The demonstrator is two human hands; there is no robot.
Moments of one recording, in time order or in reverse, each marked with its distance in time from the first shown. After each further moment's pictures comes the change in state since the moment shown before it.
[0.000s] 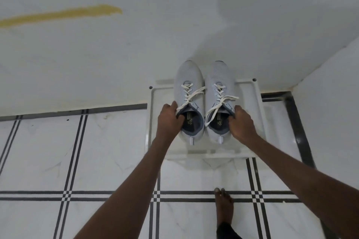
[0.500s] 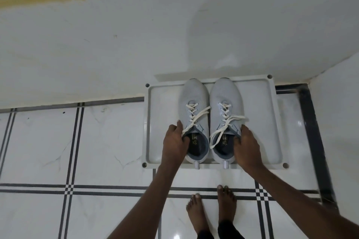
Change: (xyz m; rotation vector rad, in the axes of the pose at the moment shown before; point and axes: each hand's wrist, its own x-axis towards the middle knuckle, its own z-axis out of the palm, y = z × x) left_hand 0.000 -0.040 0.074 -0.005 -0.147 -0.118; right_hand 0.014 0.055 0.068 0.024 -0.020 0.058
